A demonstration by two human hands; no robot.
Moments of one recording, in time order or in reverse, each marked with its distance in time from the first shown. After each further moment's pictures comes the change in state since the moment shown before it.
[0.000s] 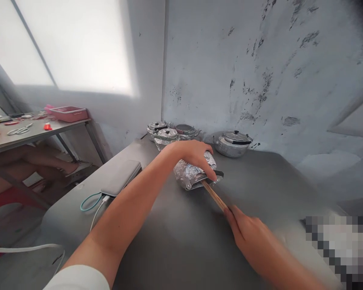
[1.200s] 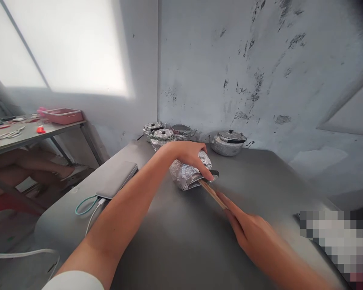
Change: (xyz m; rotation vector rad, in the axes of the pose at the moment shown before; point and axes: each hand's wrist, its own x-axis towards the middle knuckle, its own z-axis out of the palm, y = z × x) left_hand 0.004 -0.009 0.001 -0.073 -0.041 0.008; right_hand -0.009 0.009 -0.009 -0.003 0.064 -0.061
